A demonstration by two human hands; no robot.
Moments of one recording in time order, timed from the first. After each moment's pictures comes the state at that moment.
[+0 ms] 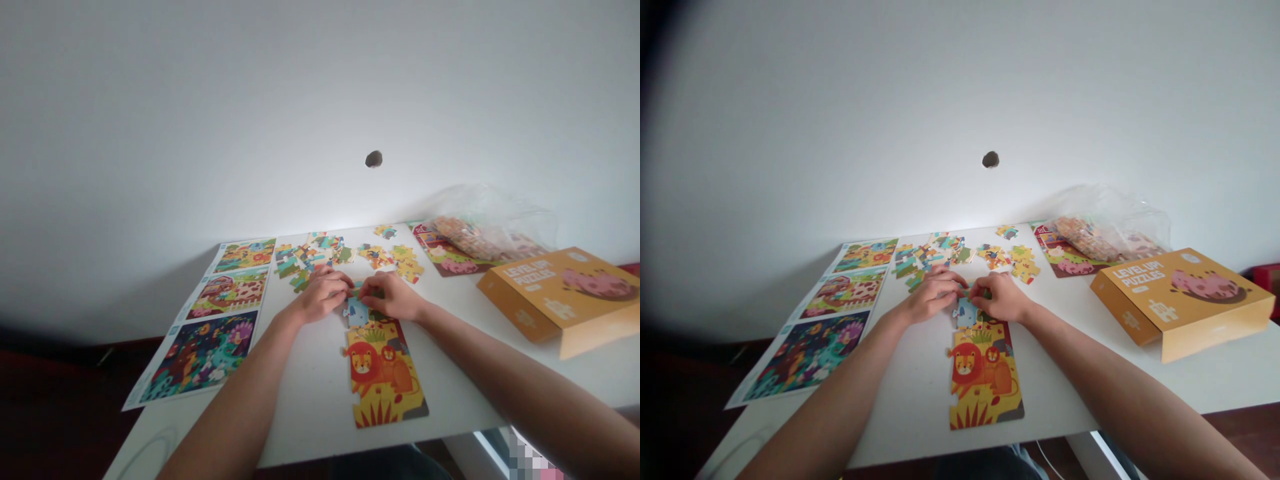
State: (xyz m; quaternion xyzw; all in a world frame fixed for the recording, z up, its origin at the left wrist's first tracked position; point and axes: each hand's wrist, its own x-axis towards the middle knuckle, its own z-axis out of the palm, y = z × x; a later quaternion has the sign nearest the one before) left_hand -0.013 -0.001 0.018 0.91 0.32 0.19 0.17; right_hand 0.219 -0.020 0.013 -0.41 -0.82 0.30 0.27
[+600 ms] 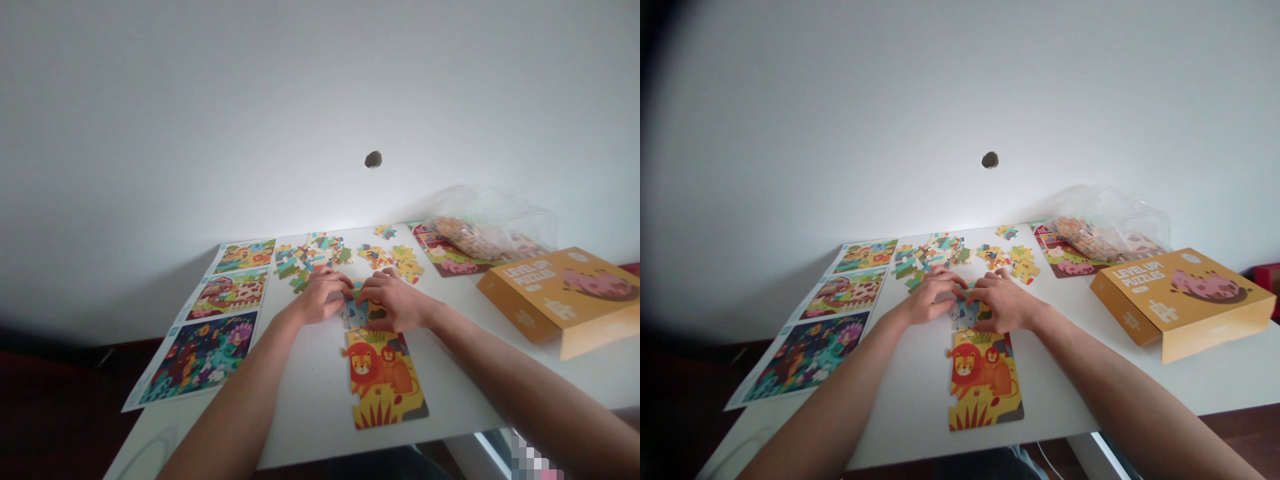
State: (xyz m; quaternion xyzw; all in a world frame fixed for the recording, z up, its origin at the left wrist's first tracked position) left_hand -0.014 -0.004 0.020 0.91 0.33 0.19 0.17; right_hand 0.229 -0.028 0.035 -0.29 -0.94 0.13 0.14
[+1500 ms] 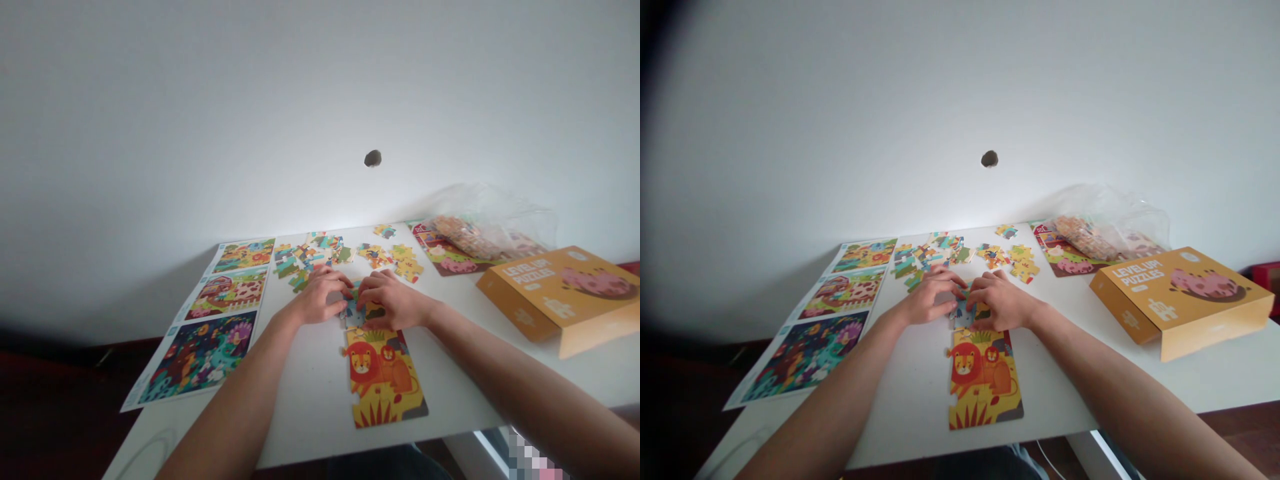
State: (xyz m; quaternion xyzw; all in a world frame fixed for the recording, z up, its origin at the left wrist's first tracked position) left_hand -0.014 -0.005 0.021 0.91 0.33 0.19 0.17; right_hand 0.228 -0.025 0.029 -0.27 -0.94 0.16 0.16
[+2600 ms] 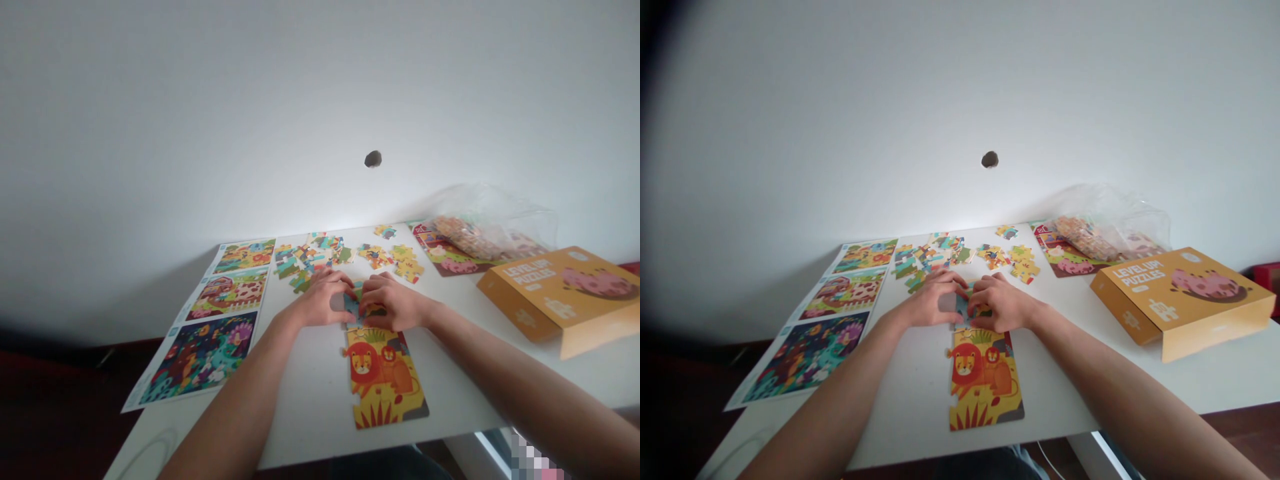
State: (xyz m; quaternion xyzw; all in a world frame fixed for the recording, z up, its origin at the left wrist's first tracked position) left_hand -0.011 -0.007 0.018 0.91 0.34 0.17 0.17; right_hand 0.228 -0.025 0.025 -0.25 -0.93 0.18 0.18
